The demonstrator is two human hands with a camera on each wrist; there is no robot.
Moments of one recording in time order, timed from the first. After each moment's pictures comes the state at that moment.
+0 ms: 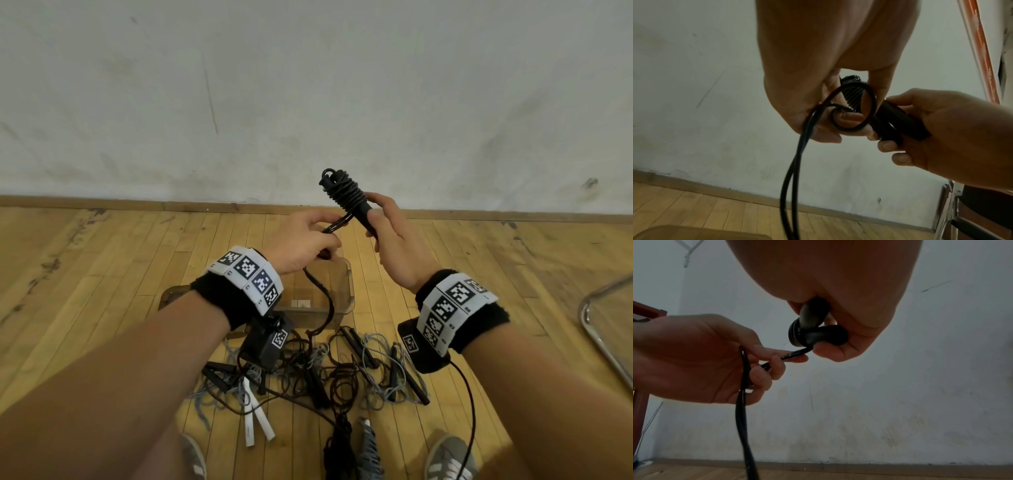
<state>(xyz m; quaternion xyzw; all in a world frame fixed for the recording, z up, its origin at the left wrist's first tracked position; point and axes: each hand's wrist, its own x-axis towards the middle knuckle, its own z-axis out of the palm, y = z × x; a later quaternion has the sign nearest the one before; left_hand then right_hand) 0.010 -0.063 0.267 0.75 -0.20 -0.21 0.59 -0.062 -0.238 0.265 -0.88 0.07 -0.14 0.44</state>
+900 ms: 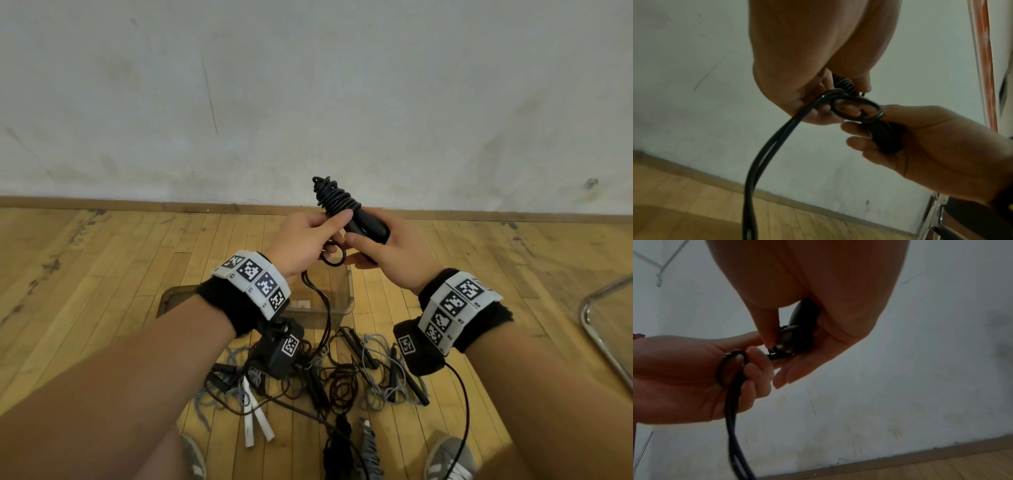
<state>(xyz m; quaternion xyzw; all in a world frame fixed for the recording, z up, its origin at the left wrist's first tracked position) 0.001 -0.072 0.266 0.71 -0.17 -0.17 0.66 -0.071 -0.233 0.275 -0.81 0.02 -0.06 0.58</state>
